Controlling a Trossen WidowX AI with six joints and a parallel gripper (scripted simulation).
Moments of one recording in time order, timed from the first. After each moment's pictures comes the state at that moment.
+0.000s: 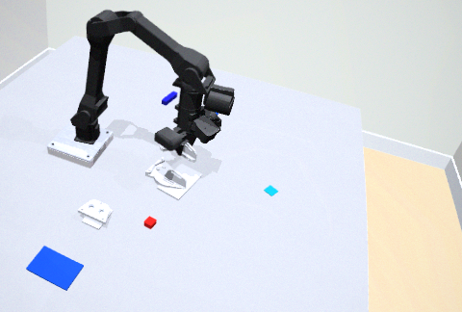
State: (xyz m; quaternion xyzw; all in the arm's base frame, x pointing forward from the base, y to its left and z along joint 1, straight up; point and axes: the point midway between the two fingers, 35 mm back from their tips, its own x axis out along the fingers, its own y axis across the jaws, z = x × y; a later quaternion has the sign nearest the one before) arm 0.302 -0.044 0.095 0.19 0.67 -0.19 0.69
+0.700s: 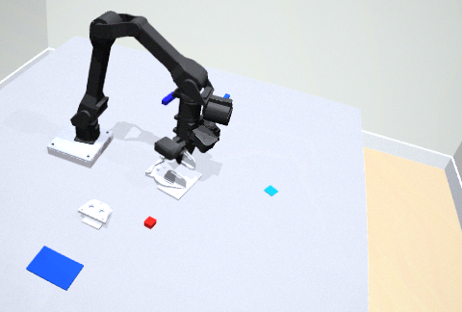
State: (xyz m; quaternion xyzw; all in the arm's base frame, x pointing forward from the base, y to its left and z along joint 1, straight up) arm 0.304 -0.044 0.065 0.19 0.67 -0.19 0.69
